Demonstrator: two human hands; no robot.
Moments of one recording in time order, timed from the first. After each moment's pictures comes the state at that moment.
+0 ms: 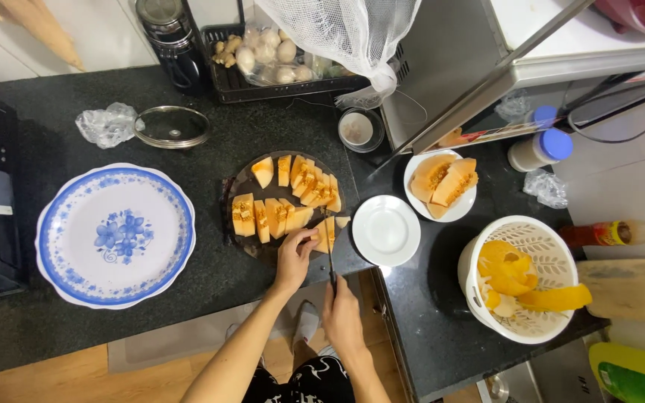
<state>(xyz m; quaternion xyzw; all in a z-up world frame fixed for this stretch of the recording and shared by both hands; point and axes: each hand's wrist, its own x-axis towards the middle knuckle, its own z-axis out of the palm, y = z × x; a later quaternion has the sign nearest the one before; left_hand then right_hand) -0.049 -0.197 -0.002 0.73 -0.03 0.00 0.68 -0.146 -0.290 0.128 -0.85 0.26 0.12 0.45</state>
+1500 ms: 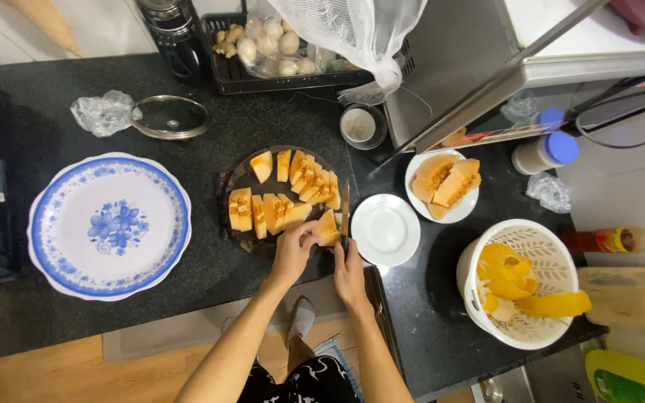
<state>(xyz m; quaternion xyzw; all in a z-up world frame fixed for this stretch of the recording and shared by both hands) -0.037 -0.200 -0.010 0.80 -0.03 -0.04 0.60 -0.093 -0.350 0.012 -0.84 0.15 -0.02 0.52</state>
